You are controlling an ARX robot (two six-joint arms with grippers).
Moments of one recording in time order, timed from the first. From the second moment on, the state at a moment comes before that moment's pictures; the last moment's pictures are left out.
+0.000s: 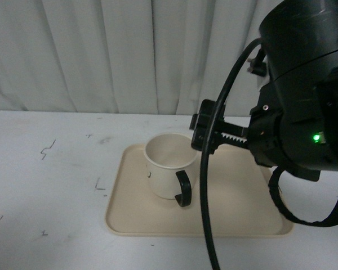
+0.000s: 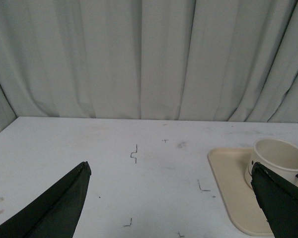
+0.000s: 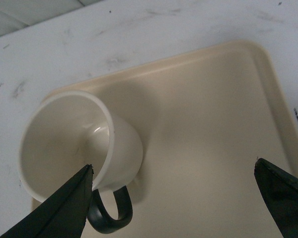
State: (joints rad) left arm 0.00 0.01 0.01 0.00 0.00 -0.01; right arm 0.44 1.82 0.92 0.20 0.24 0.55
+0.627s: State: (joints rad) left arm 0.00 0.01 0.01 0.00 0.00 -0.01; right arm 0.47 1.96 1.08 0.10 0.19 0.73
